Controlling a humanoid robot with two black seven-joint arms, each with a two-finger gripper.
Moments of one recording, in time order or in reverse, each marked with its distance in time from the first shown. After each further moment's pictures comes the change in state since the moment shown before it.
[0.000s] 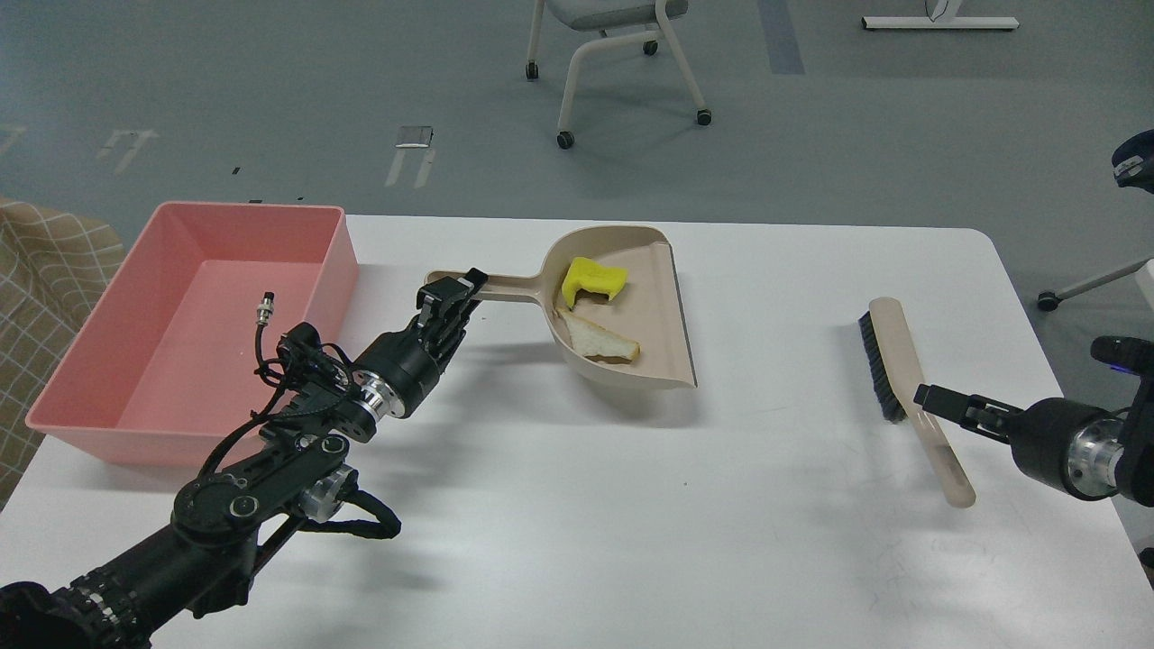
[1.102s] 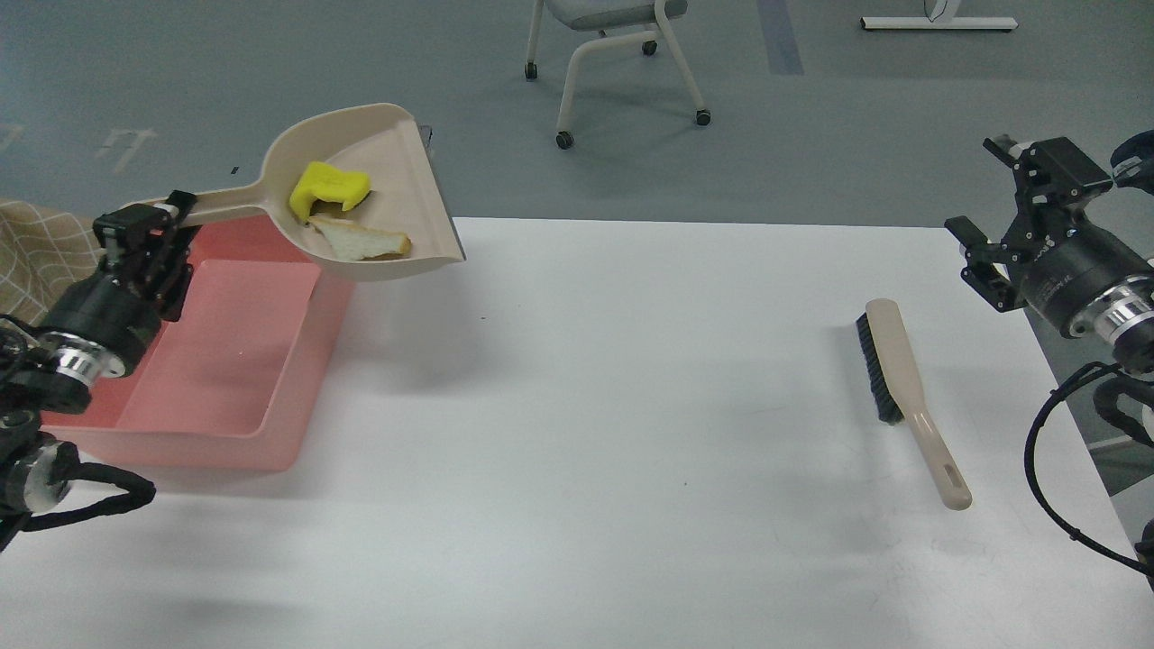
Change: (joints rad) left arm 0.345 0.533 -0.442 -0.237 -0.288 -0.047 -0.007; right arm 0.179 0.470 0.516 -0.232 0.530 -0.041 0.004
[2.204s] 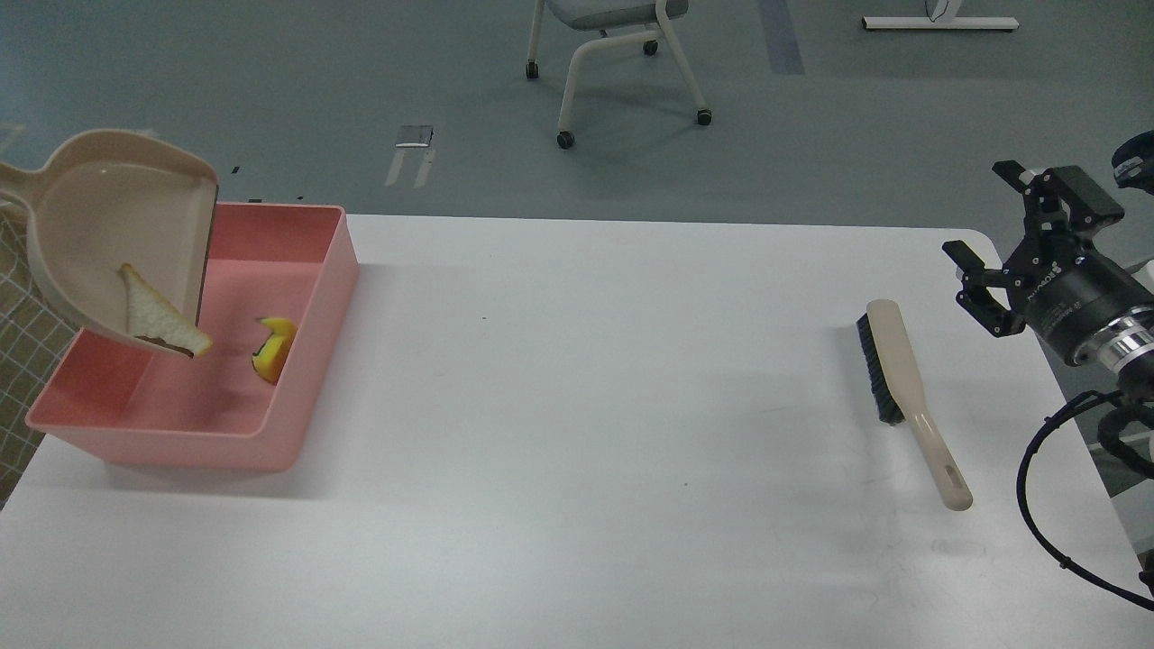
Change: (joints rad) left arm 0.207 0.518 -0.271 0.029 0.598 -0.144 -0.060; right arm -0.071 -0.005 0.006 0.024 0.140 0.020 0.004
